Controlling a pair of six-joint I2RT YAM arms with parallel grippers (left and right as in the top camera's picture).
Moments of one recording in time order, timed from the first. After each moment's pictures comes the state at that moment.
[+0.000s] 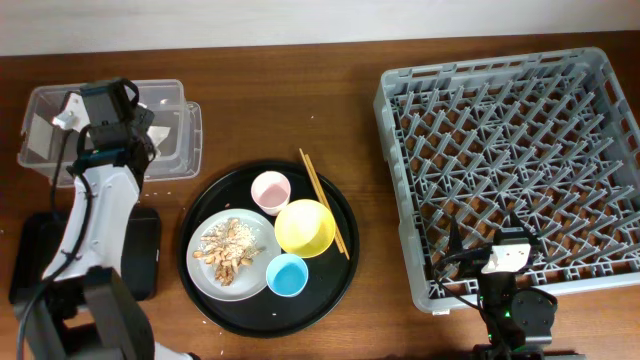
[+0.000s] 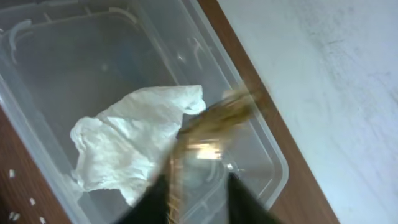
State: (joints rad) left arm 0.17 1.69 1.25 -0.26 -0.25 -0.90; right arm -0.04 0.01 0.01 -0.08 -0.03 -0.09
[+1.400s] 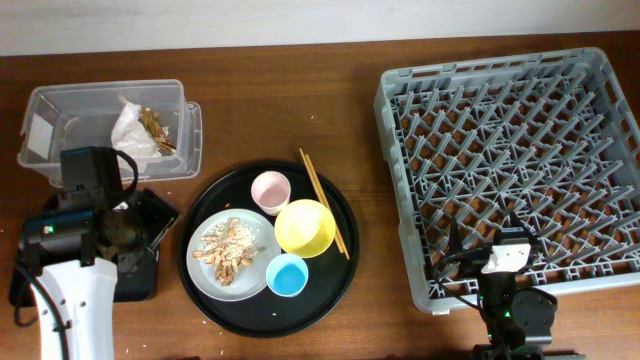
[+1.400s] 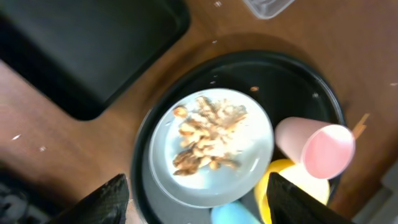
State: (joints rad) left arm 0.16 1.21 1.26 -1.31 0.00 -0.71; right arm -0.04 0.01 0.01 -0.08 -0.03 -0.09
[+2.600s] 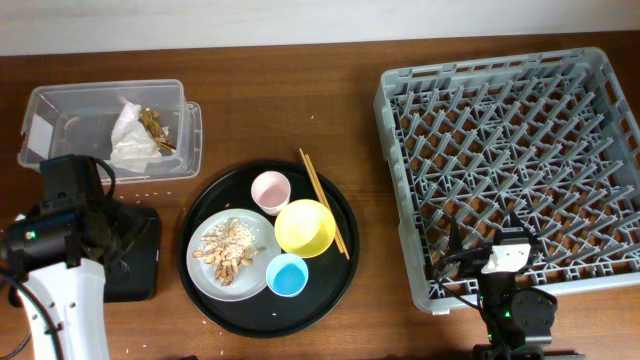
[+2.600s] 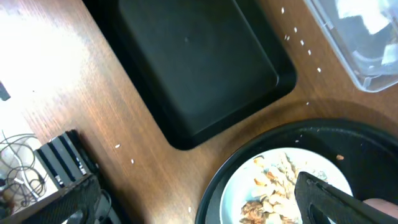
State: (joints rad) left arm 0.26 1.21 1.26 -1.37 -0.28 -0.75; right arm -0.04 0.01 0.01 -0.08 -0.03 -0.09
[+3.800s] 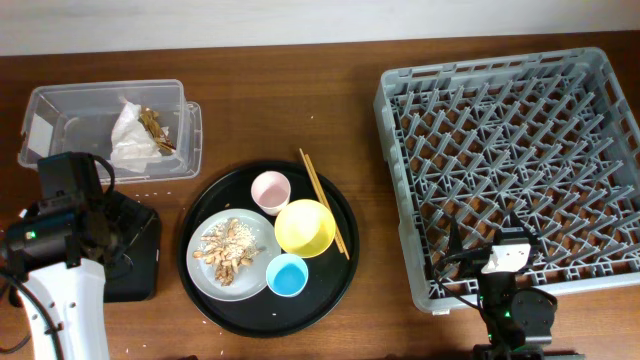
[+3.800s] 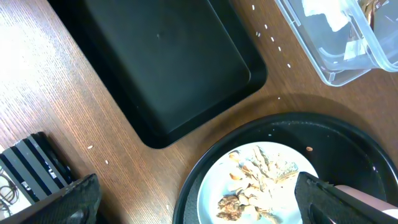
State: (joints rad) left arm 0.26 1.21 1.26 -1.32 -0.21 -0.75; right arm -0.04 0.01 0.01 -0.08 -0.03 -0.09
